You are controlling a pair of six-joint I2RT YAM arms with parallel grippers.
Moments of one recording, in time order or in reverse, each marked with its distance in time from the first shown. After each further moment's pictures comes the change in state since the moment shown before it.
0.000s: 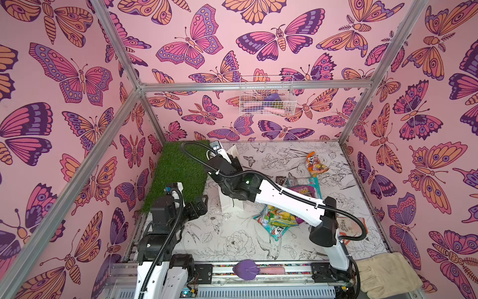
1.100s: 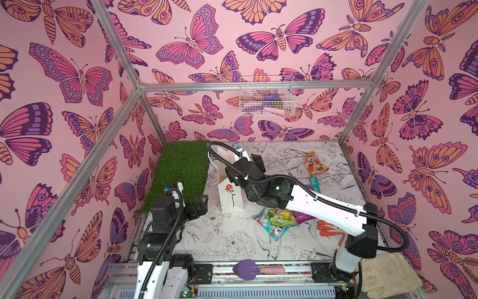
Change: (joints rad) left arm 0.000 0.002 -0.001 0.000 0.000 0.000; right arm 0.000 -0.356 -0.401 0.059 -0.061 0.056
